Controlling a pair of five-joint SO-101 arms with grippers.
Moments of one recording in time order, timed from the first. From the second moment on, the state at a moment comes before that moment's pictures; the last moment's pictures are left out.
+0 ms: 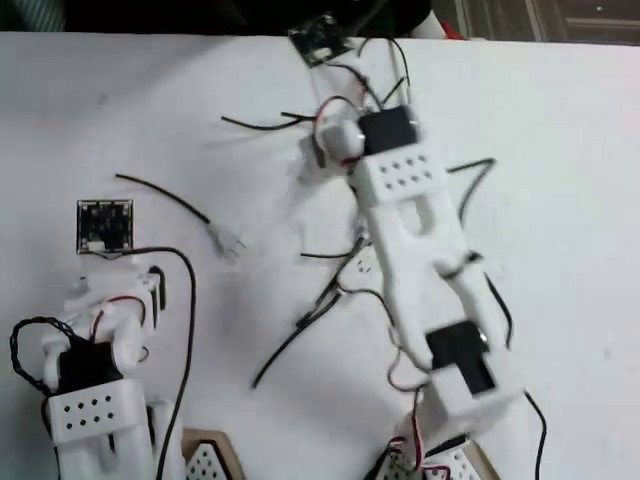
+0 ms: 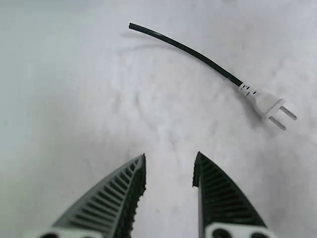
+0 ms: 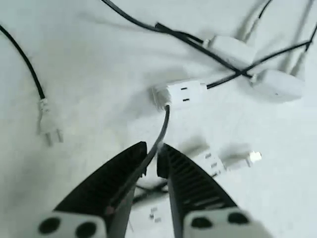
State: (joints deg) left arm -19.9 -71.8 74.0 56.1 -11.7; right arm -20.7 5.8 -23.1 85.7 10.5
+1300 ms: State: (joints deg) left arm -17.5 -71.8 76.1 54.3 -11.7; right arm -23.2 -27.3 29.8 32.7 10.5
